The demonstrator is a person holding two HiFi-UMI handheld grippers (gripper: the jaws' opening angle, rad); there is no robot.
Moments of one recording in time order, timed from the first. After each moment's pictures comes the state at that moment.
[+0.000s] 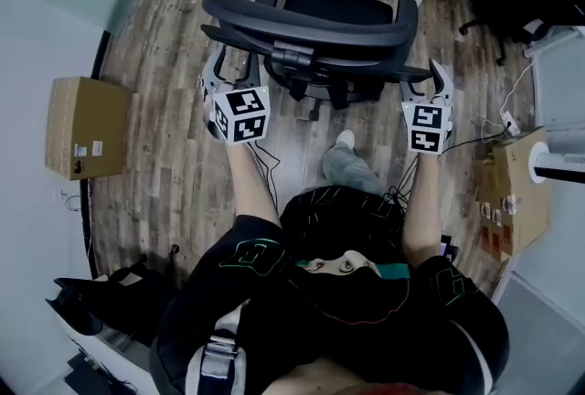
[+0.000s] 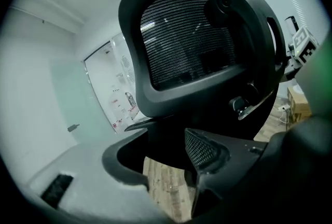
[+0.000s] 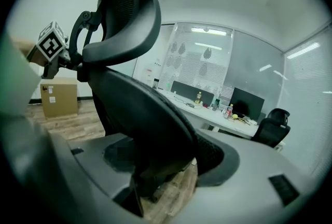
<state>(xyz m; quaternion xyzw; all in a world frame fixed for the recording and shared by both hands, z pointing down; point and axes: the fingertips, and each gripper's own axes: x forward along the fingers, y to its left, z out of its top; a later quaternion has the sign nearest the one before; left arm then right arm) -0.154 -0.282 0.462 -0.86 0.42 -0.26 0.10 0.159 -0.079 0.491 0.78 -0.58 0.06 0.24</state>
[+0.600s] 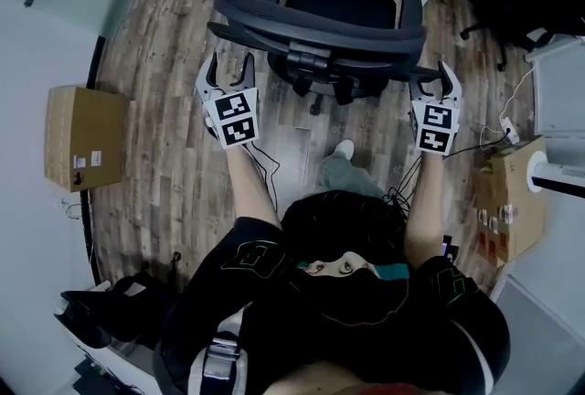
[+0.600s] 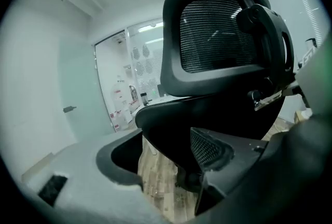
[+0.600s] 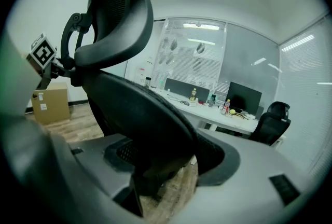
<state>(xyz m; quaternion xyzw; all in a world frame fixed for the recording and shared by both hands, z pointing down) -0.137 -0.356 0.478 -0.87 0.45 -0.21 0.02 0.216 -0.134 0.495 0.79 -0.56 0.09 0.22</state>
